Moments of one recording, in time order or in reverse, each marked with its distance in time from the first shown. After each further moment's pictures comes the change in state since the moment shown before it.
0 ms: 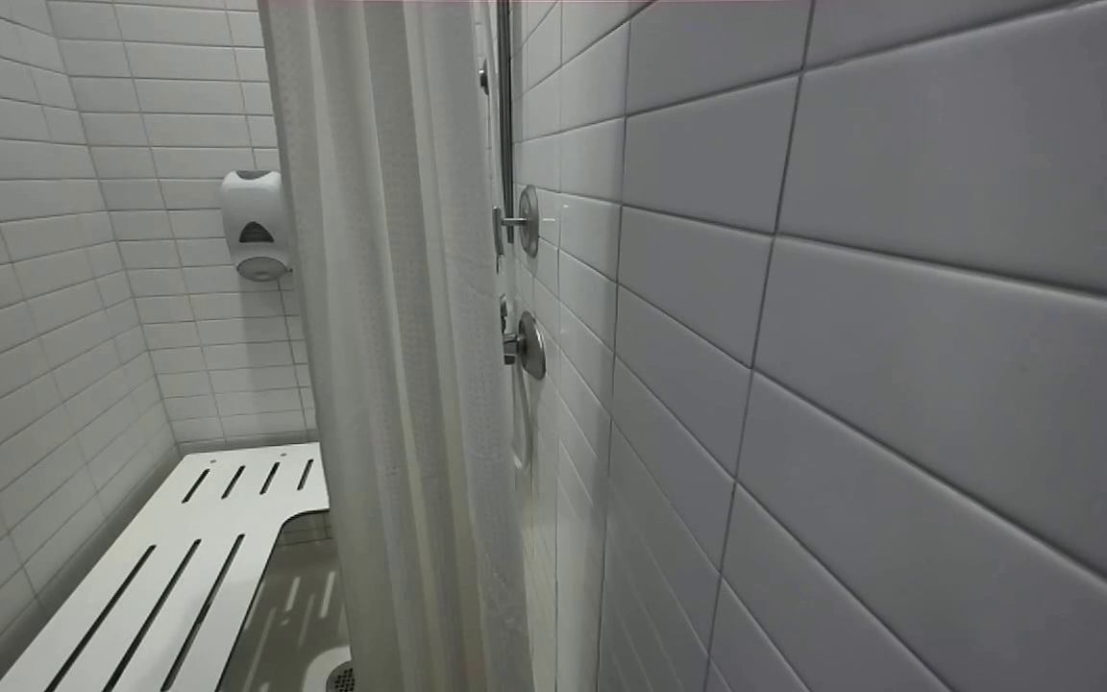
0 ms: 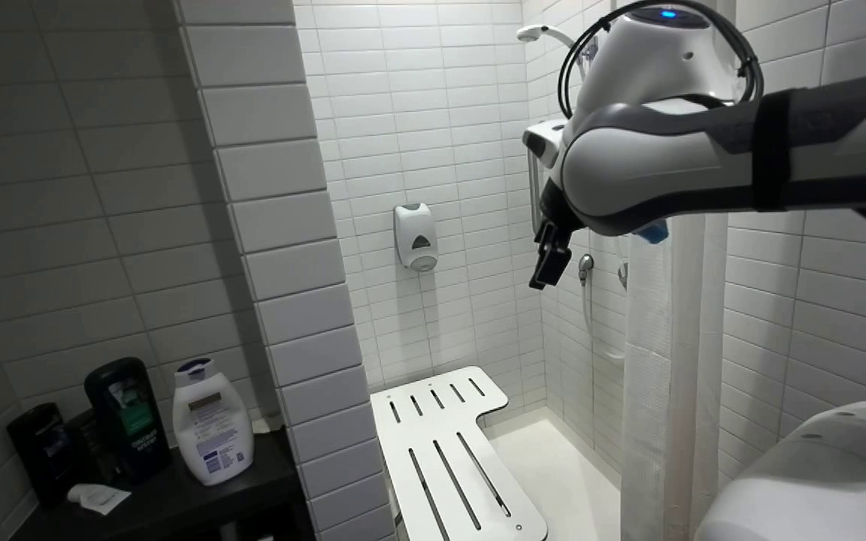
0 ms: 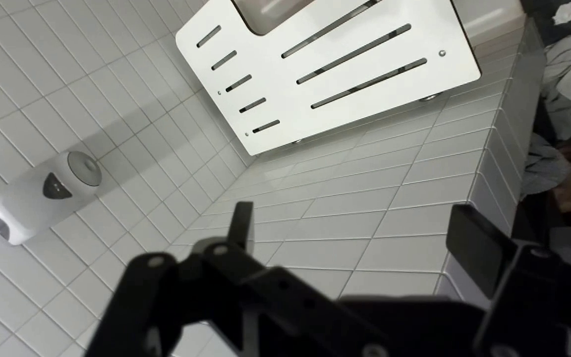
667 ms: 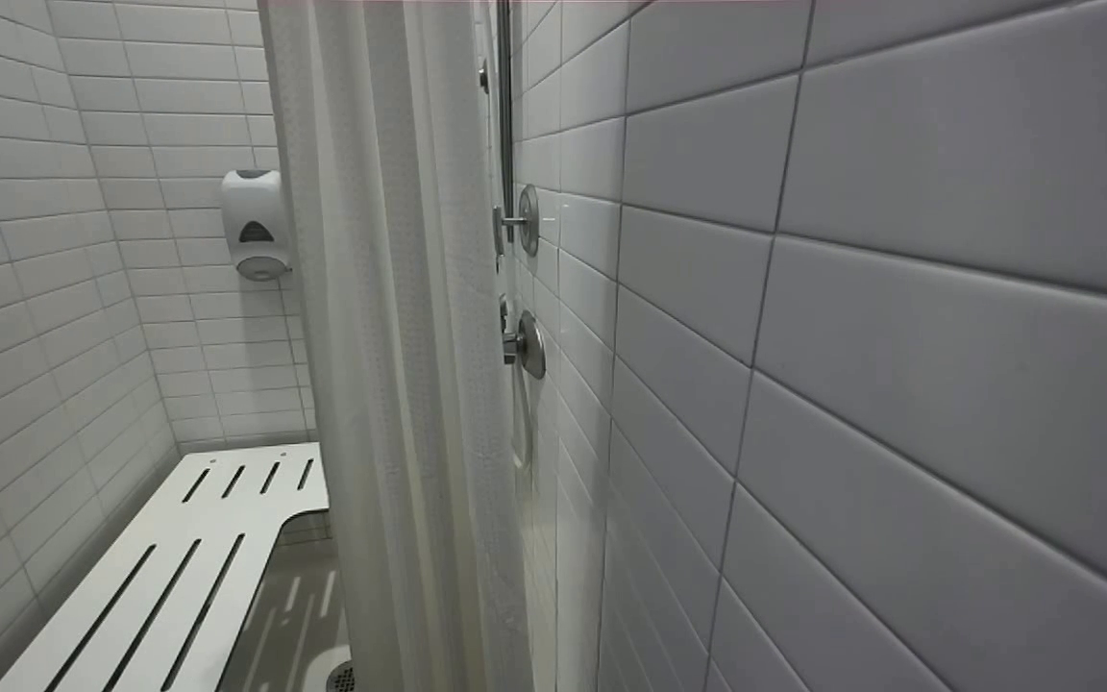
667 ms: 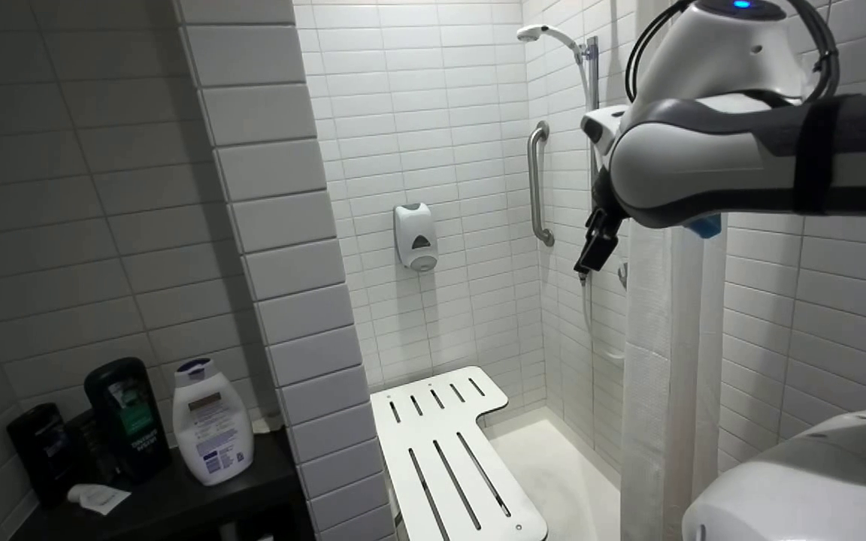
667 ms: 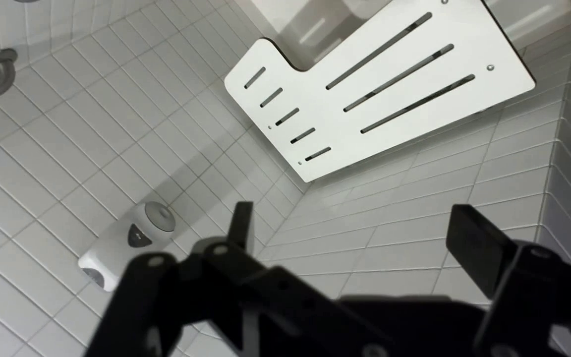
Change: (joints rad) arm -0.127 -0.078 -0.091 -0.025 -0.071 0.007 0.017
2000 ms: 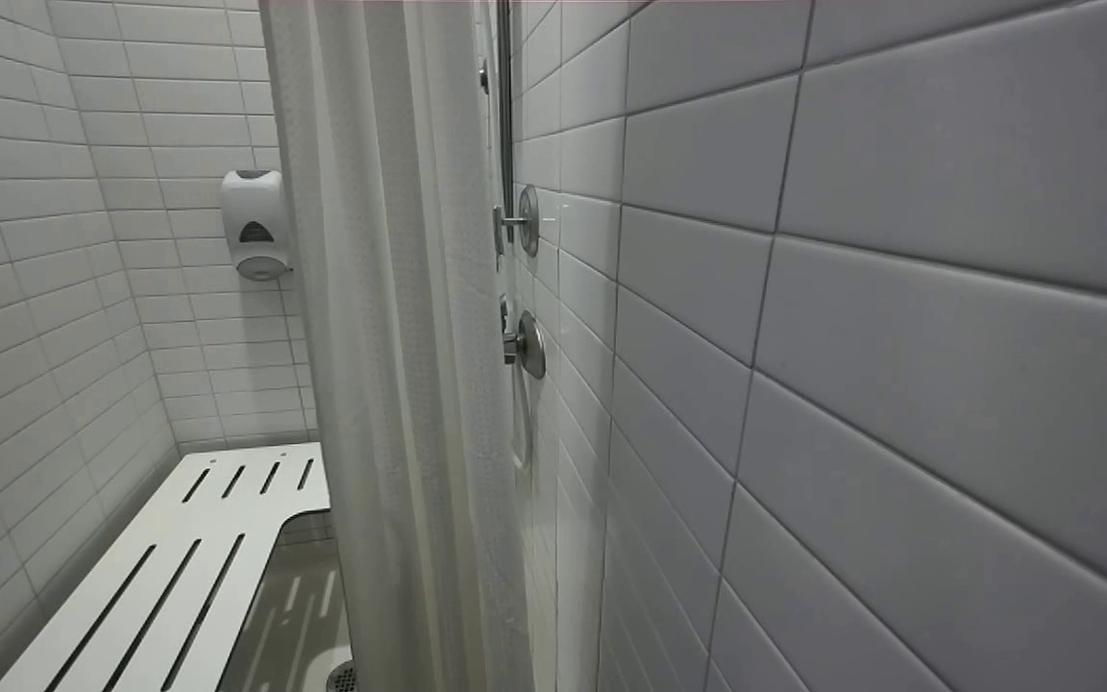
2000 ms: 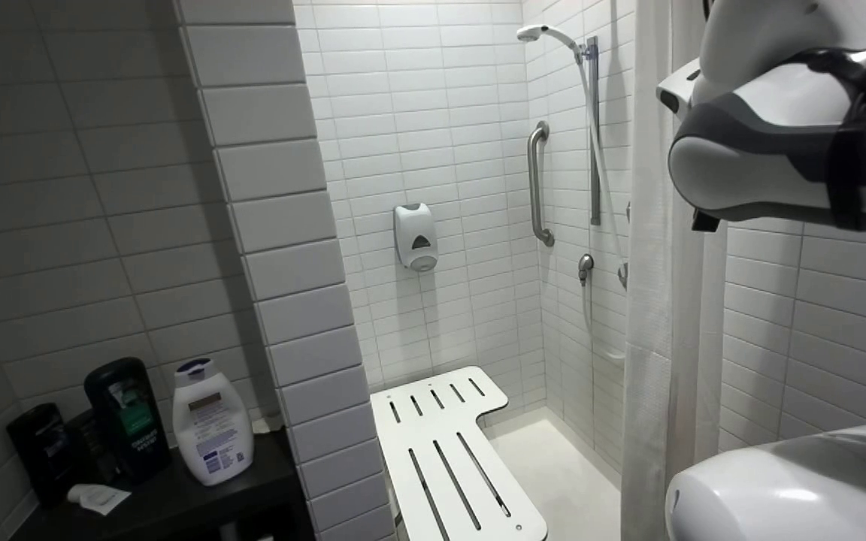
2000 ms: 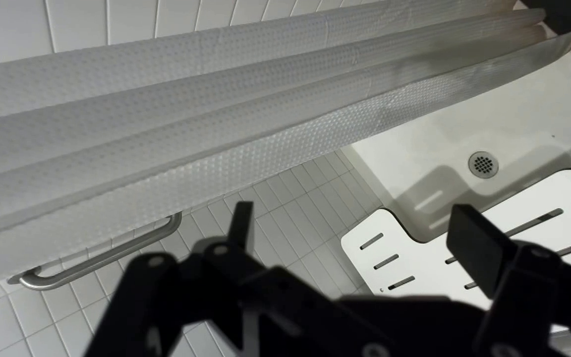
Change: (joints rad) arm -0.248 -0.046 -0.036 0.074 -0.396 -0.078 -0.005
